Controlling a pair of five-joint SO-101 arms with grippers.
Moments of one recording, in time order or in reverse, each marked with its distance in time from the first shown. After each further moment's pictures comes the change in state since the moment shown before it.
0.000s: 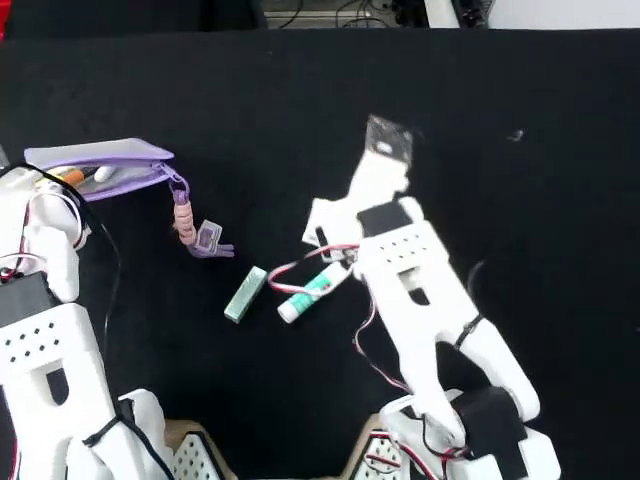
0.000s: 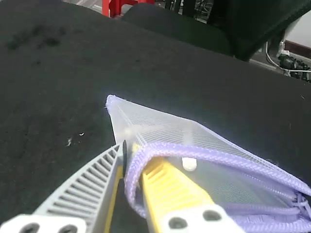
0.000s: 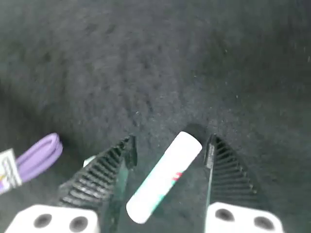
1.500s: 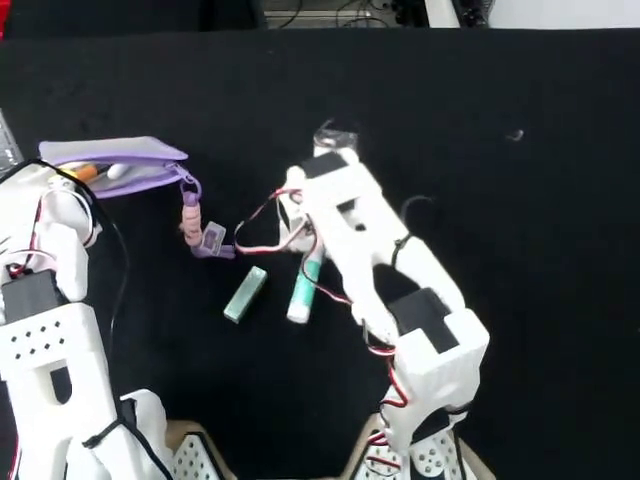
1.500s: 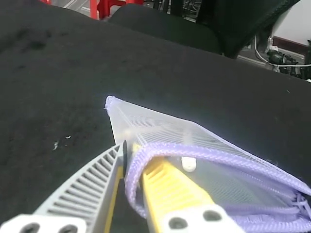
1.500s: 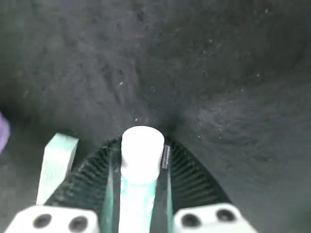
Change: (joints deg) left arm 3.4 0.0 0.0 -0.2 0.0; right arm -4.6 34.5 -36.6 28.3 8.7
